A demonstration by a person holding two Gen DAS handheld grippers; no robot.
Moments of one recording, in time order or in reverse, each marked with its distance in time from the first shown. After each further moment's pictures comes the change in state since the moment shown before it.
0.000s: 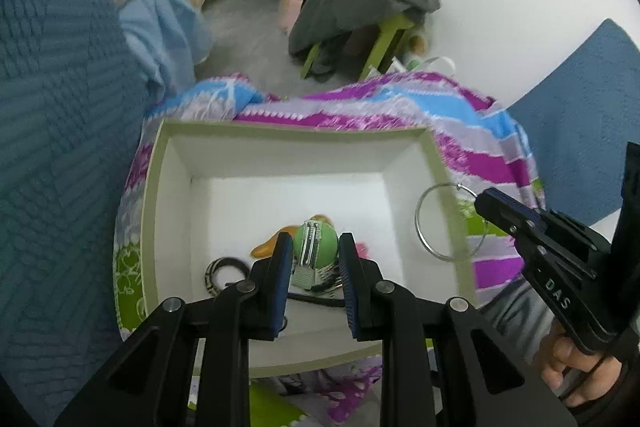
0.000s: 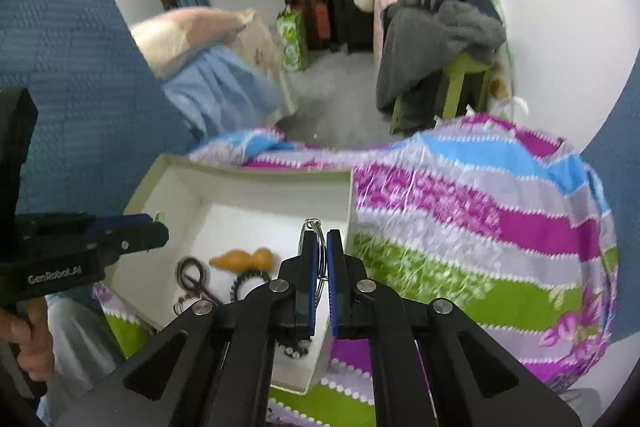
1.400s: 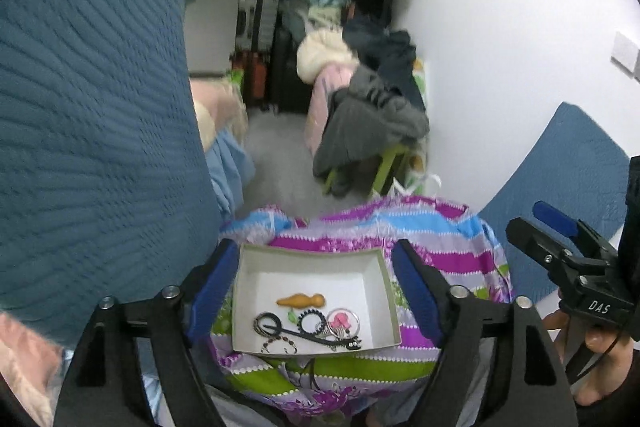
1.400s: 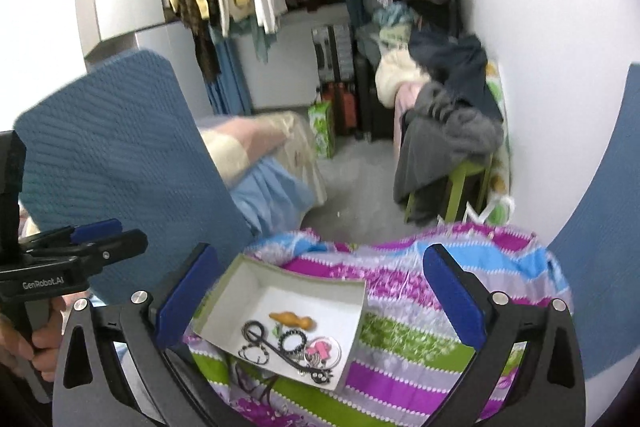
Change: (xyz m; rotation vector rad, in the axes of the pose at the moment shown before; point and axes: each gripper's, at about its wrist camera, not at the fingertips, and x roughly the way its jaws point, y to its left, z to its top) left arm -0.245 -0.058 -0.011 -0.006 -0.441 0.117; right arm -0.197 0.018 0.064 -0.054 -0.339 0.078
